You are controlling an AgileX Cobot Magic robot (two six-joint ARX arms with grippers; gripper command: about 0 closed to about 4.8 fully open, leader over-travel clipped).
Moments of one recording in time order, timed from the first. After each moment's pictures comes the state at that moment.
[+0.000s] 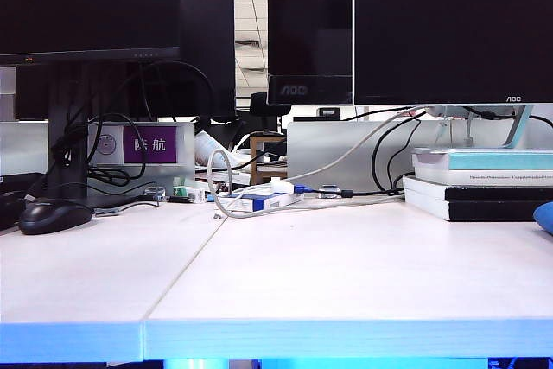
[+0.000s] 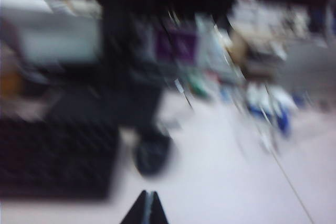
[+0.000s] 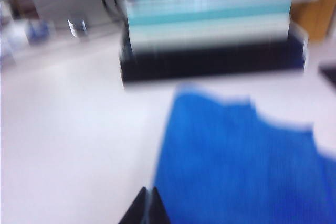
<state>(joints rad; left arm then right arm) -0.03 0.00 0.14 -0.09 -0.03 -0.08 -0.01 0.00 0.07 -0.18 0.03 0.11</state>
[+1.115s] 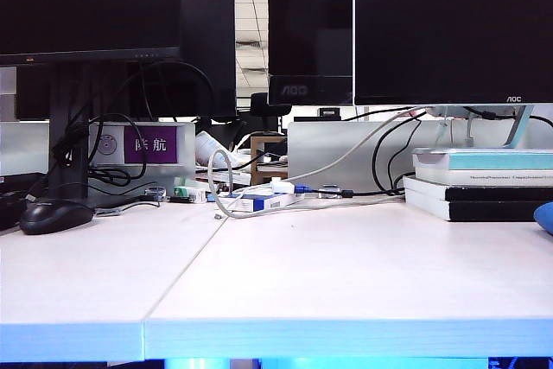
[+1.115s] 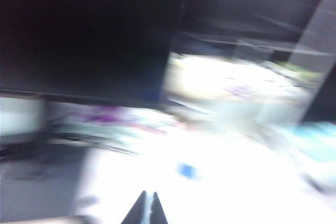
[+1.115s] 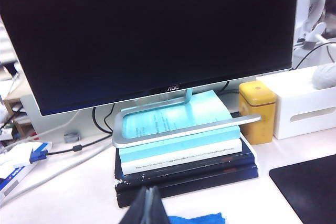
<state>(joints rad) -0.03 0.85 1.31 -0.53 0.27 -0.11 -0.01 0.39 0.70 -0.31 0.16 0.15</state>
